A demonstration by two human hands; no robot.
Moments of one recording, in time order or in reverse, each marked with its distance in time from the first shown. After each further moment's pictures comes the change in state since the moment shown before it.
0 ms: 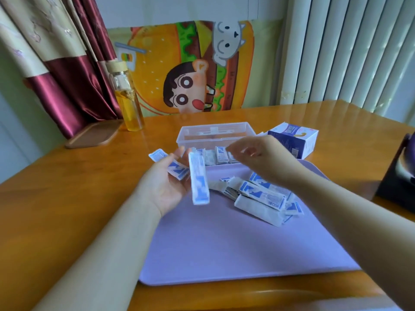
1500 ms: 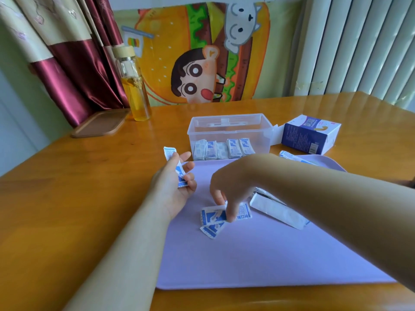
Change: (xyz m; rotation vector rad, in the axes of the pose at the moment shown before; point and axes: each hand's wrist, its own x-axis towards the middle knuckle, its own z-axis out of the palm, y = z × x) left_hand 0.022 -0.009 -0.026 0.201 0.207 0.090; right_hand 0.037 -0.046 0.060 -0.784 -1.074 -0.135
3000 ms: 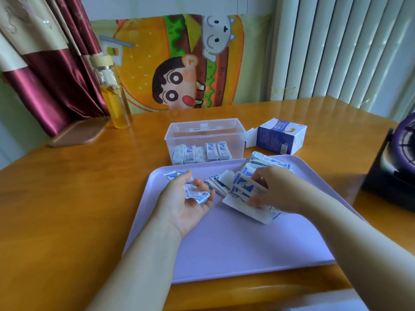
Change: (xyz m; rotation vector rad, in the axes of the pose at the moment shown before) left_hand -0.041 -0.034 0.034 -0.250 -0.146 -0.263; right_hand -0.075 0.047 0.089 0.583 0.576 0.545
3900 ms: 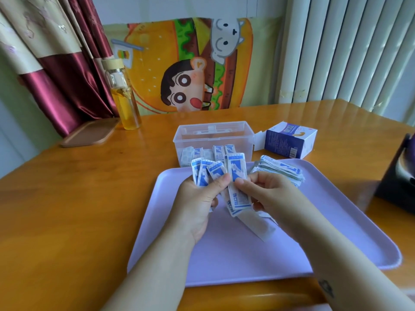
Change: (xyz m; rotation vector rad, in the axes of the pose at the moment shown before) left_hand -0.007 -0.010 0.000 0.526 -0.177 0.414; right_hand -0.018 -0.032 0.018 1.090 0.067 -0.011
